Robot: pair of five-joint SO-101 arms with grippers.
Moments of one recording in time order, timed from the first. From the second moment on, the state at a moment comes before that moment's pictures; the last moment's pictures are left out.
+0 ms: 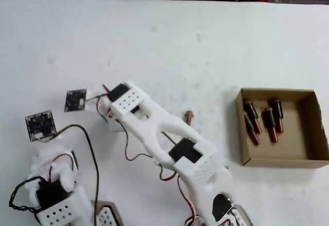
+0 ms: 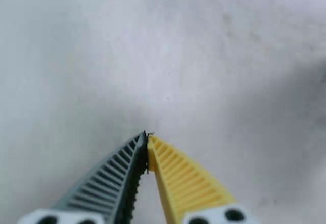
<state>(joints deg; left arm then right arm) -34.7 -104.0 94.6 71.9 -6.5 -48.7 31.8 -10.2 64.4 47.7</state>
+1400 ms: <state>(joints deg) -34.7 -104.0 94.6 71.9 -6.5 -46.9 27.8 -20.3 77.9 41.4</state>
